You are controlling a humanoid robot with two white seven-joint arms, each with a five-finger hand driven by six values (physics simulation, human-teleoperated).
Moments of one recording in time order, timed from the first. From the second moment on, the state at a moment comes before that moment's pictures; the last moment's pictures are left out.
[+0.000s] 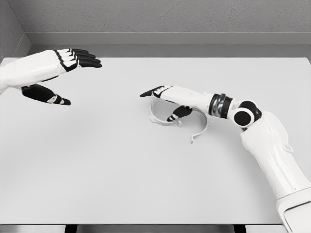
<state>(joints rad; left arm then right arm) -0.49 0.88 -0.30 -1.67 0.04 -0.61 -0.61 -0.61 -0.23 0.44 -1.10 0.45 -0.61 0.61</state>
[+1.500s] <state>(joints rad) -0.53 0.95 -0.30 -1.68 0.19 -0.61 -0.61 -0.61 -0.25 0.43 -1.02 0.47 -0.61 0.60</state>
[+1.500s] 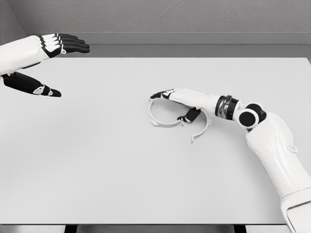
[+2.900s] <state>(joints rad) -0.54 0.95 -0.30 -1.70 0.20 -0.61 -0.61 -0.66 -0.41 0.17 -0.89 0.45 -0.61 0.61</state>
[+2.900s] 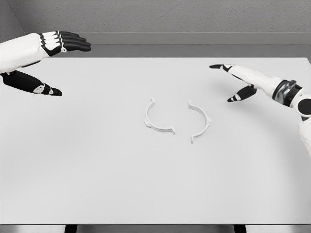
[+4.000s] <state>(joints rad) -0.58 0.71 -0.38 -1.74 -0.04 -0.61 -0.61 -0.58 -0.52 0.02 -0.85 0.41 -0.61 0.61</state>
